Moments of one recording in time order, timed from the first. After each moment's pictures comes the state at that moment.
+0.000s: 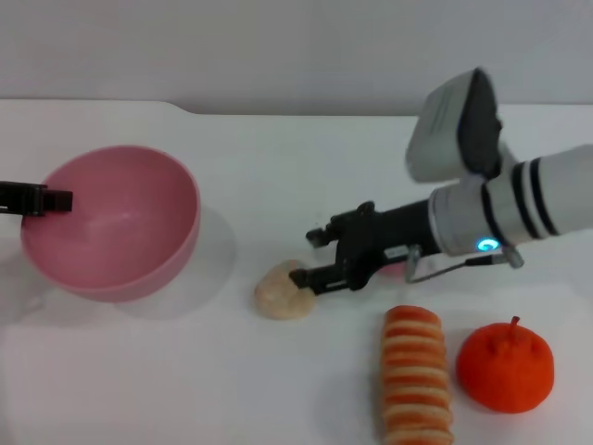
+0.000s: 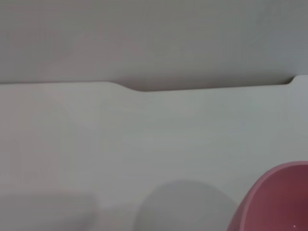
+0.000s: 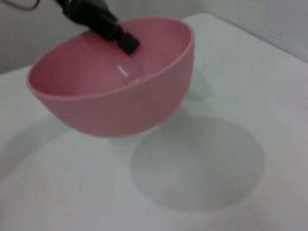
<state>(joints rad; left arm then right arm) -0.33 -2.05 0.94 1.45 2.36 1.50 -2.52 0.66 2.08 -1.49 -0.81 -1.90 -1.09 1.81</state>
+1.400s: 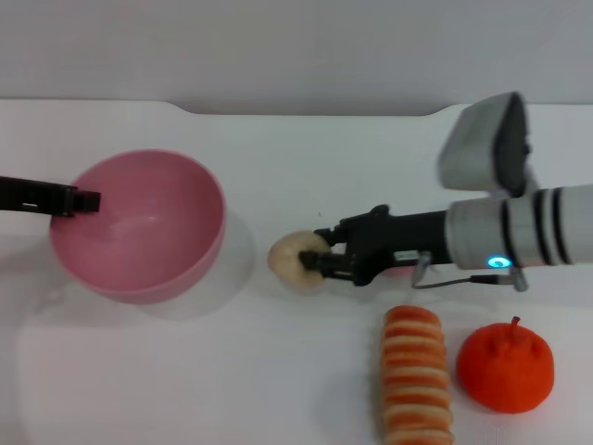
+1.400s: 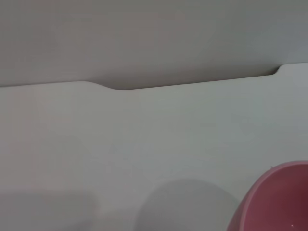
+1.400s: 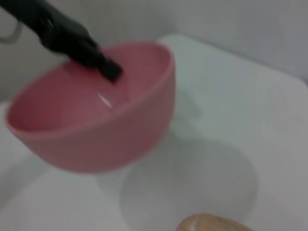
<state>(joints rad) -0.36 -2.05 0.99 1.42 2.36 1.47 -2.50 0.58 2.07 -1.57 -0.75 -1.66 -0.97 1.72</state>
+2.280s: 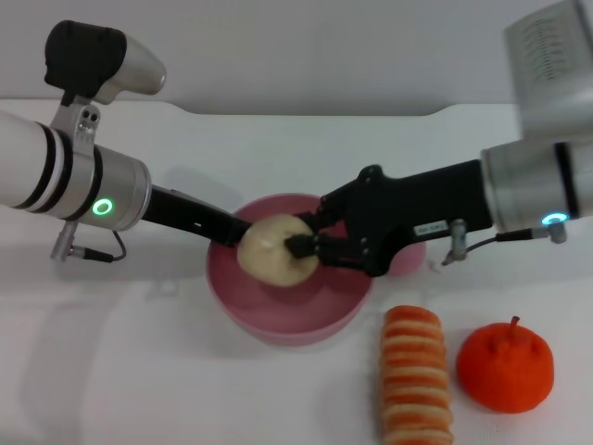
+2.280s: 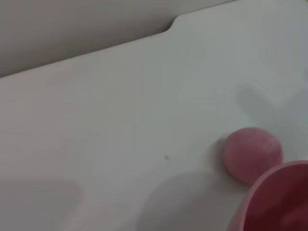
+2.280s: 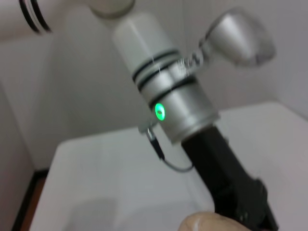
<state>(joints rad) -0.52 -2.06 1.39 1.21 2.28 1.28 -2.55 0.55 2.07 -1.35 -1.10 -1.80 -1.42 1.76</state>
